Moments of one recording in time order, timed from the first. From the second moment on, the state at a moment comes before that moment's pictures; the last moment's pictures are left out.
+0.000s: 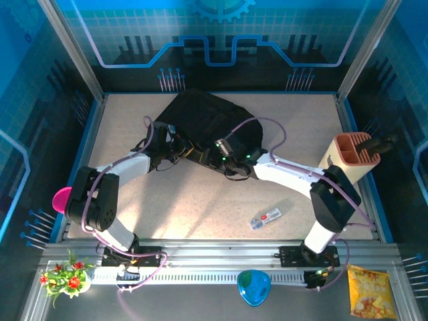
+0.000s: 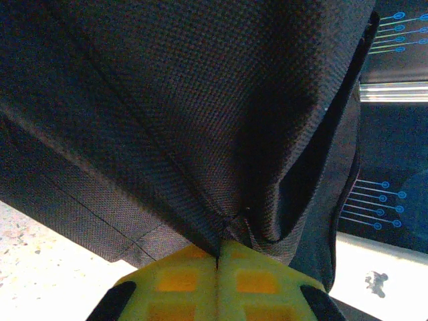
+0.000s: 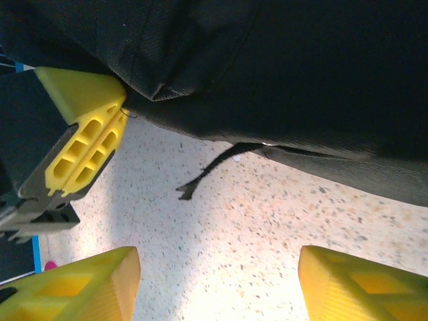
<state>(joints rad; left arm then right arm) -0.22 1.60 0.89 0.02 0.46 -1.02 0.79 1.70 1.20 -0.33 -0.02 1.06</state>
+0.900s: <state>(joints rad) -0.23 1.60 0.89 0.02 0.48 -1.02 0.82 1.94 1.44 -0.47 0.17 1.19</state>
